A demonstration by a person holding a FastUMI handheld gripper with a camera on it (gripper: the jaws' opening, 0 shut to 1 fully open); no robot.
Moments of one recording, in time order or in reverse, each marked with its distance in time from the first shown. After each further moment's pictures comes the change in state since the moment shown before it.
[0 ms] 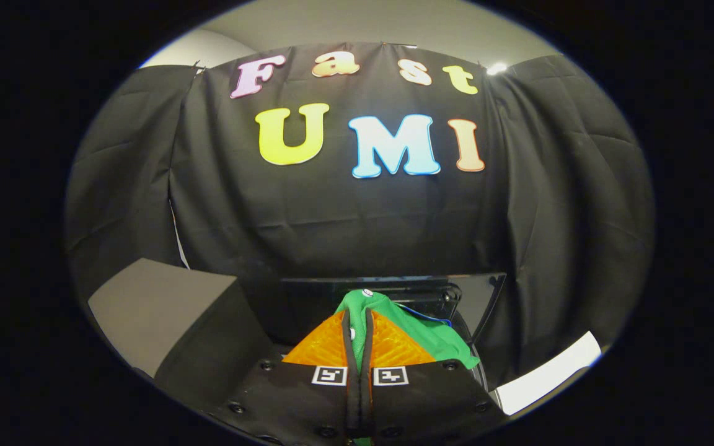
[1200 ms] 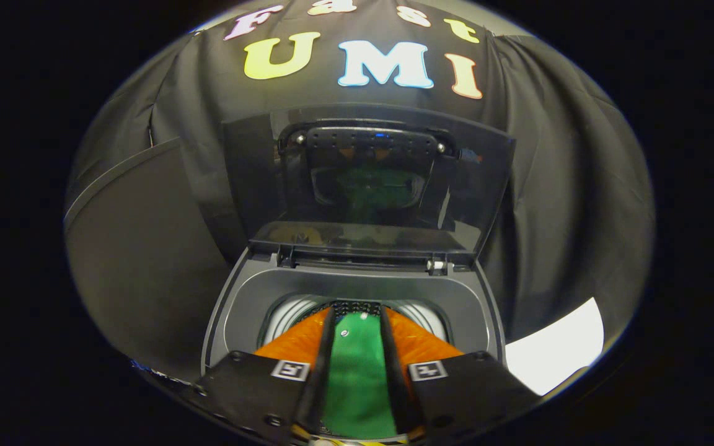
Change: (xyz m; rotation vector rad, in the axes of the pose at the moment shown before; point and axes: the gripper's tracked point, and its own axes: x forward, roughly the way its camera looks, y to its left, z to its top) arm 0.033 -0.046 -0.168 -0.036 0.271 -0.038
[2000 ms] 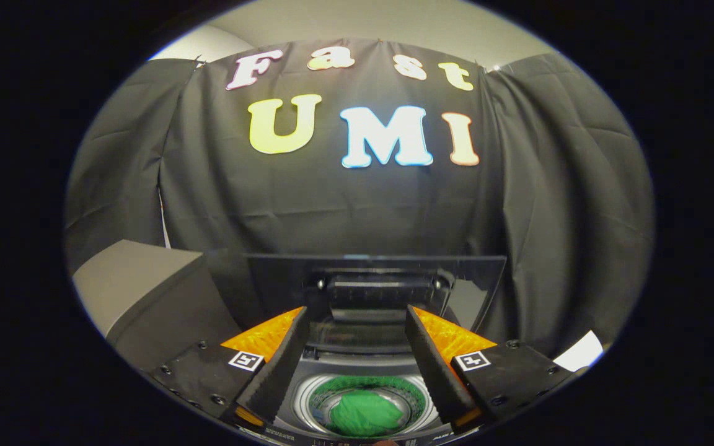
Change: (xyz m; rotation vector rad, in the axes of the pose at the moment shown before) arm -0.049 0.011 0.159 0.015 -0.340 0.007
